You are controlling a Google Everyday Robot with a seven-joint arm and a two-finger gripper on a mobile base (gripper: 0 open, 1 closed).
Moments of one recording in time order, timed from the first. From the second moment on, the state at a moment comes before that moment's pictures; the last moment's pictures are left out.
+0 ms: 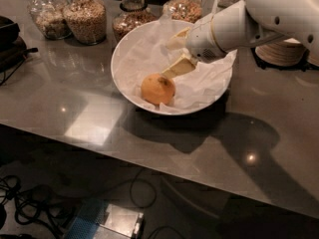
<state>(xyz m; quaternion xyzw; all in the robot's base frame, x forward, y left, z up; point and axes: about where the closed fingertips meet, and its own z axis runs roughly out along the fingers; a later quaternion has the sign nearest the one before) 0.619 -0.026 0.919 -0.62 0.65 0.13 0.42</state>
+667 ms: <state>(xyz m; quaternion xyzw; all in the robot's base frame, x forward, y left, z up) 0.605 -0.035 0.921 -0.63 0.65 0.14 0.40</state>
